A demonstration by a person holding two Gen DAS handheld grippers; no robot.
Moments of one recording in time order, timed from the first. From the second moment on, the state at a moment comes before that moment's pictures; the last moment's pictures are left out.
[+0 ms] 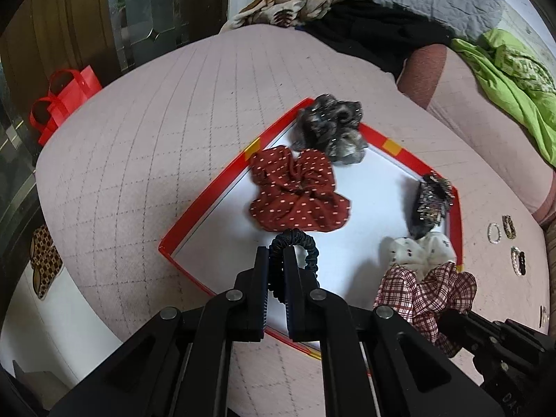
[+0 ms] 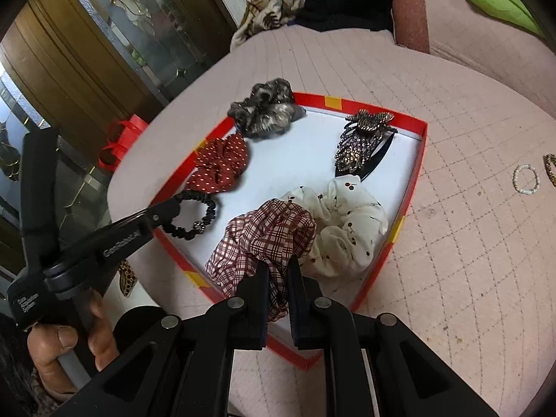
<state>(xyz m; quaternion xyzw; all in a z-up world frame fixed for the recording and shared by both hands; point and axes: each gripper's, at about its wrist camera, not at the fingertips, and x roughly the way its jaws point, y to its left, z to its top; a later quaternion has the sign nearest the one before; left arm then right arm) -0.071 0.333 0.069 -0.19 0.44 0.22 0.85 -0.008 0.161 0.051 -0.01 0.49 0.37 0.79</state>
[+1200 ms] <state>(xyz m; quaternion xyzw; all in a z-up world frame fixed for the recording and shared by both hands) -0.065 0.252 0.117 -0.10 0.41 0.19 0.88 -0.054 0.085 0.073 -0.08 0.43 0.32 0.84</state>
